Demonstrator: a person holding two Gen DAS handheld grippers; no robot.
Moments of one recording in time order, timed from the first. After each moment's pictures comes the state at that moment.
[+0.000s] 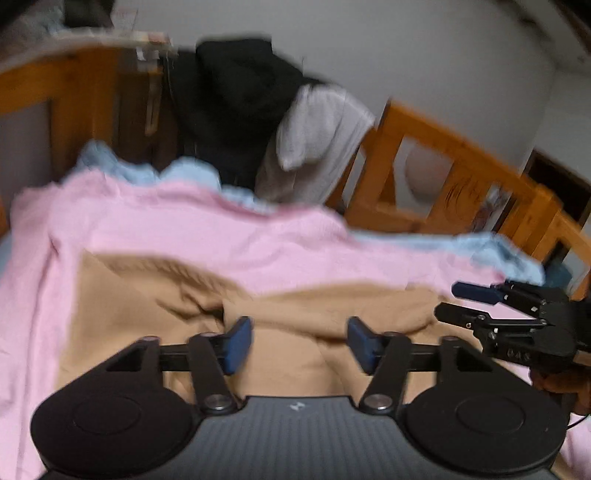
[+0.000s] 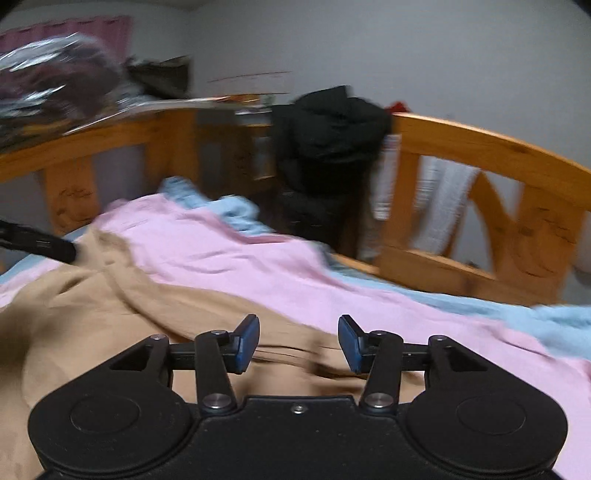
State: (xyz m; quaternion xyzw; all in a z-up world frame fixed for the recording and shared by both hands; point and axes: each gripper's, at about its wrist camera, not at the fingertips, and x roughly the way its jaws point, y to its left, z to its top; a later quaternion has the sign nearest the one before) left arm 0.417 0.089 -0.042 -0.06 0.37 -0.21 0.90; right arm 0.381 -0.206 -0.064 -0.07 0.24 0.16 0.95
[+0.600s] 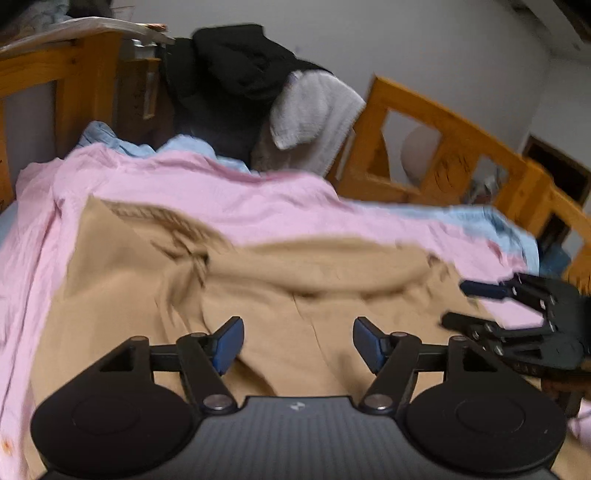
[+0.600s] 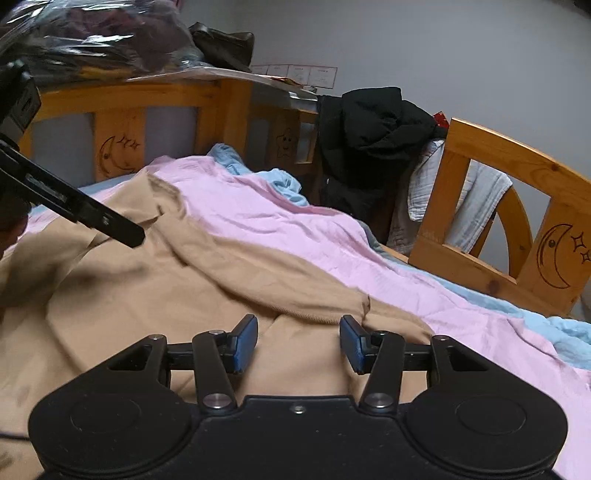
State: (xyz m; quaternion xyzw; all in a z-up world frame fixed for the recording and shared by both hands) left arm 0.364 0.086 -0.060 -0.04 0.36 -0.22 0.90; right arm 0.327 -0.201 -0.089 -0.14 0.24 0.18 0.94
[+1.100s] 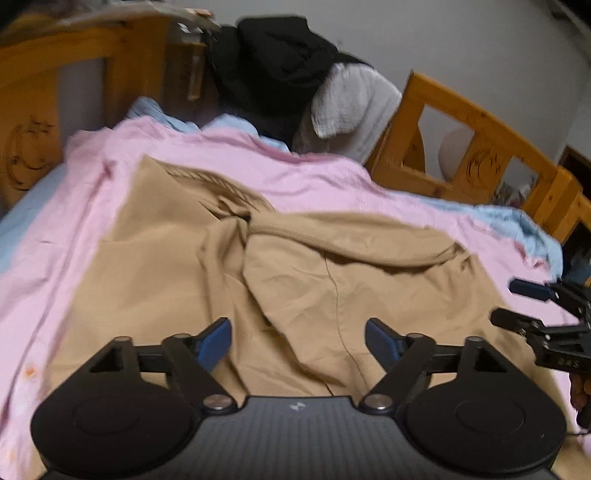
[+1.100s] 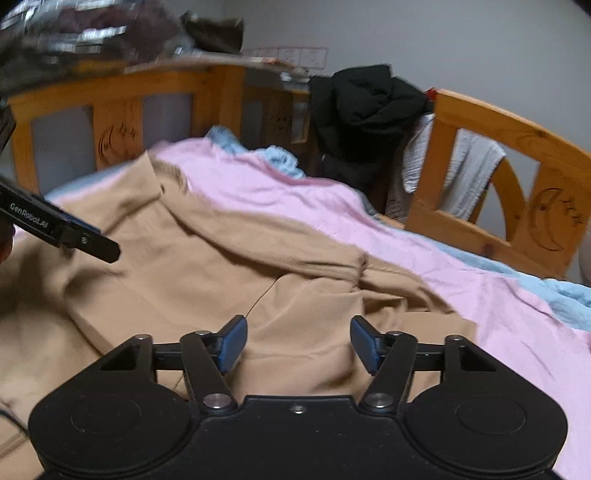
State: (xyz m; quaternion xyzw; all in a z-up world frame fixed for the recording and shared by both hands) left arm 0.329 0.105 -0.049 -0.08 0.38 -0.15 0.91; right arm 0.296 -0.219 -0.077 -0.10 0.26 0.17 0.95
